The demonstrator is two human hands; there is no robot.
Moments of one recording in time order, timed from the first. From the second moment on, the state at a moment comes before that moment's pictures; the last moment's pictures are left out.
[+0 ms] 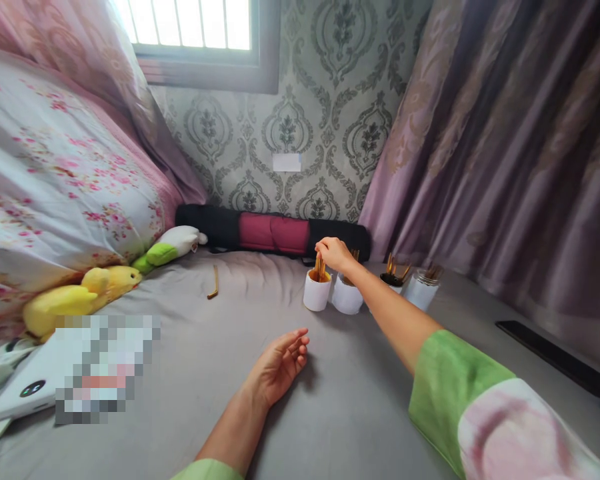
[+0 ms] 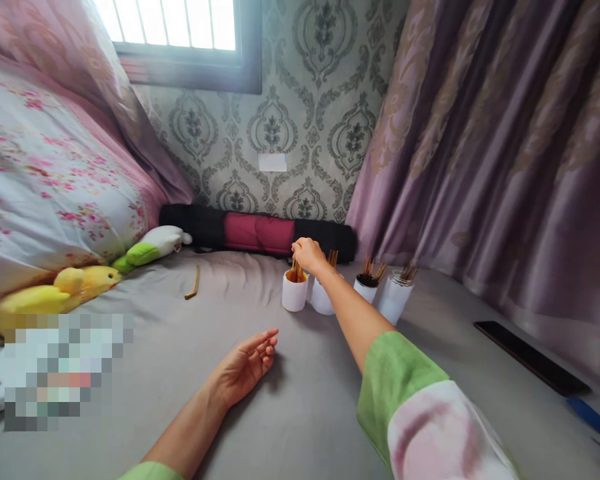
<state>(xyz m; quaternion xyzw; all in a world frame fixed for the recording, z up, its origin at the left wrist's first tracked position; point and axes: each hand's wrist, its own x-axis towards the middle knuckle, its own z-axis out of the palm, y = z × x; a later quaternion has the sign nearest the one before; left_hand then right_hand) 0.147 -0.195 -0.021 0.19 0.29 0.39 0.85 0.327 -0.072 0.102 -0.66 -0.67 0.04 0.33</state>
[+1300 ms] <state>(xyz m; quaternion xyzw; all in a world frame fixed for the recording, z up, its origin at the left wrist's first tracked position) 0.149 -0.194 -0.022 0.17 0.29 0.40 0.85 0.328 -0.063 0.095 -0.72 -0.64 -0.02 0.25</state>
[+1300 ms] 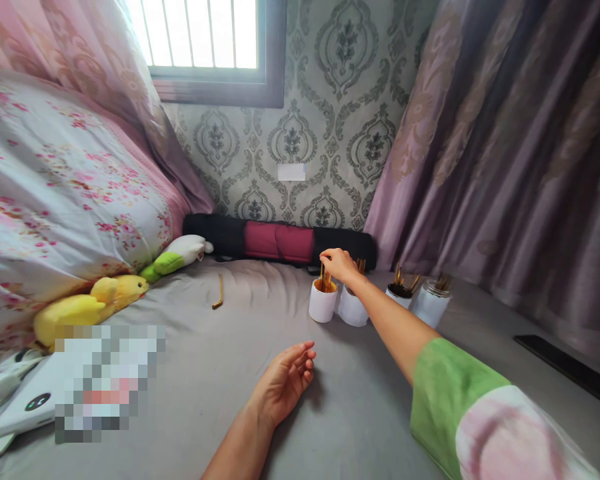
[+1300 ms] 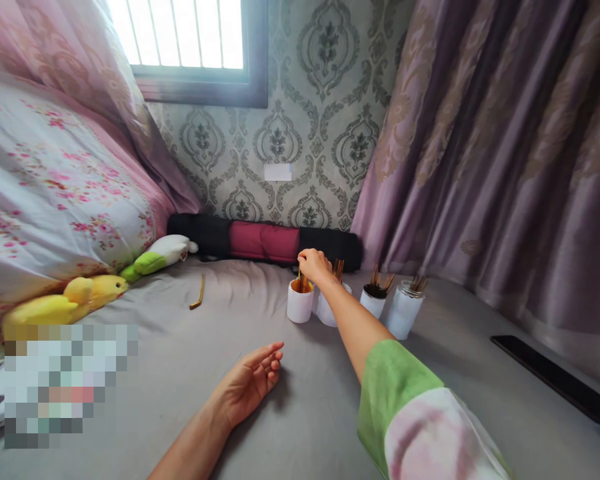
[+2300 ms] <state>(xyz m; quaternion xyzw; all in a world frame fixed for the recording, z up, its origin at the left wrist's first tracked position) 0.149 -0.192 -0.024 0.18 0.28 0.40 0.86 0.334 -0.059 0.092 -0.74 -0.63 -0.03 0.25</state>
